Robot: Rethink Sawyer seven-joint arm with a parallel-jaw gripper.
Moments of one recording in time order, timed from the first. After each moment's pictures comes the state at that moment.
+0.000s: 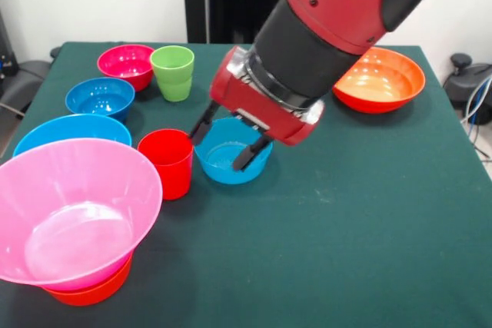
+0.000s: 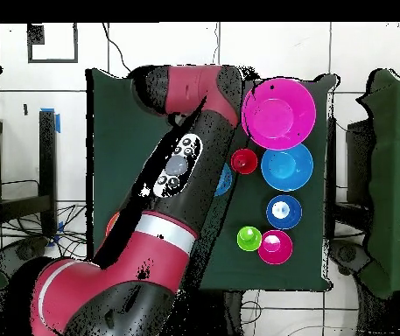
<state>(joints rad) 0.10 -0.10 -0.70 0.76 0.21 1.02 1.88</state>
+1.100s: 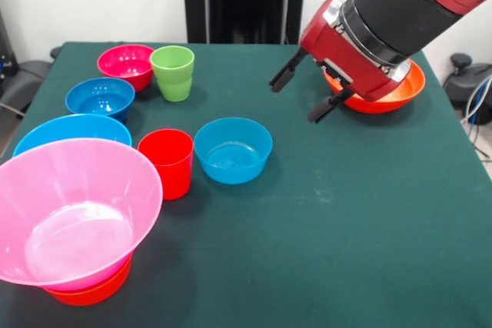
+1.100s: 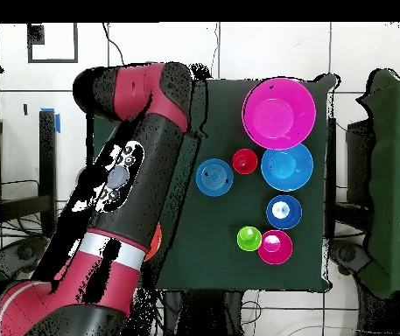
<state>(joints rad) 0.22 -0.12 -0.74 0.77 0.23 1.22 2.06</state>
